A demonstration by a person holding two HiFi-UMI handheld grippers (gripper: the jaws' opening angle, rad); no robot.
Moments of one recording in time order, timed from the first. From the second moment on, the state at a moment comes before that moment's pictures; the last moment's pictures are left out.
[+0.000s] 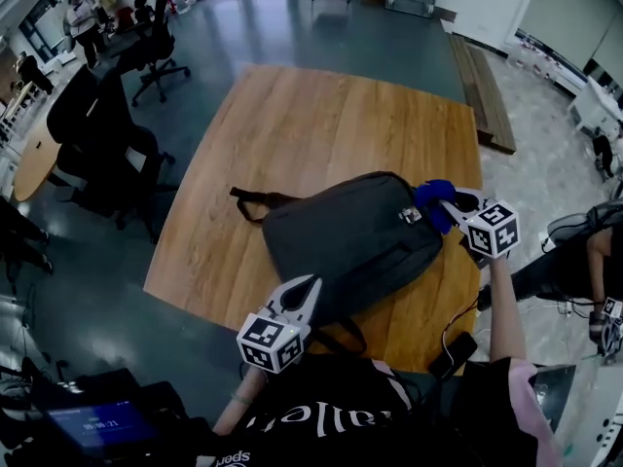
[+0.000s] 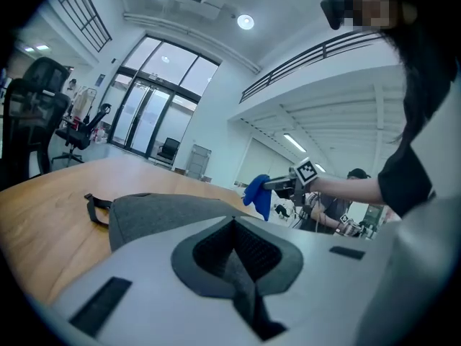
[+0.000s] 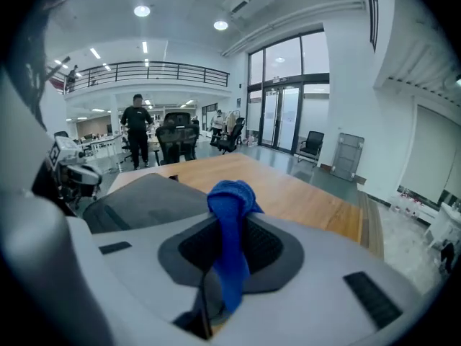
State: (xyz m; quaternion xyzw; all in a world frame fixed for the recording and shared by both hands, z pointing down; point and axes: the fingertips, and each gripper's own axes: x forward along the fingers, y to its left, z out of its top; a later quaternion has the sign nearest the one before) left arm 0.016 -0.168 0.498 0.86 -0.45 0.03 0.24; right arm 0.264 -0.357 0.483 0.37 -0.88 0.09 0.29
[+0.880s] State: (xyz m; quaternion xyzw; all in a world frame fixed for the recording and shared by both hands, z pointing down) left arm -0.007 -0.161 0.511 0.83 -0.50 0.03 0.26; right arm 0.275 -0.355 0.582 0.31 -0.87 0.14 0.37
